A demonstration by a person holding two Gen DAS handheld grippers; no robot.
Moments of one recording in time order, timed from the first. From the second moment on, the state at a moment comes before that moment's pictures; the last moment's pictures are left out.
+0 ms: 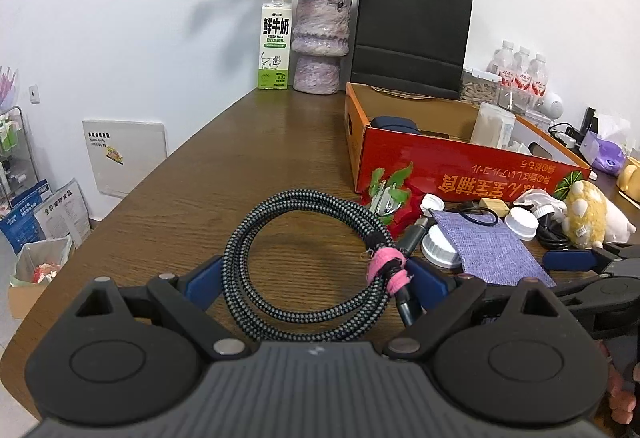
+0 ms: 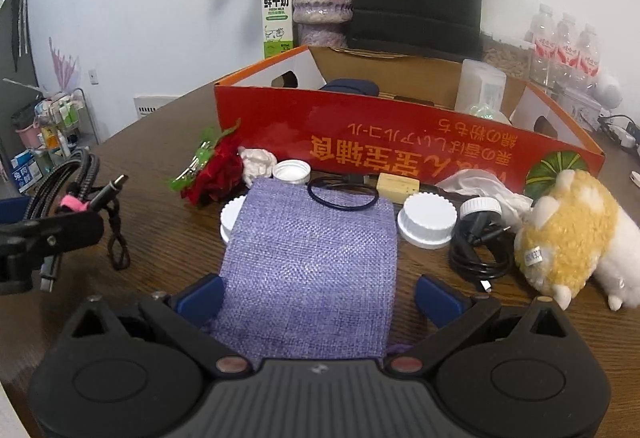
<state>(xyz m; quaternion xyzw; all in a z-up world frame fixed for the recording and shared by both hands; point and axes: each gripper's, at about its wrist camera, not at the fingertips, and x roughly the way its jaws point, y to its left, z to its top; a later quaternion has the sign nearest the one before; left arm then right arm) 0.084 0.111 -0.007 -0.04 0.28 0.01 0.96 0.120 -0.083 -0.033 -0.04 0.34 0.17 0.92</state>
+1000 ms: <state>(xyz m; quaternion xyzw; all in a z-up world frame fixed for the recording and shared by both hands) 0.079 0.084 0.025 -0.03 0.24 -0.01 0.97 0.075 -0.127 0.011 0.01 0.24 0.20 0.95</state>
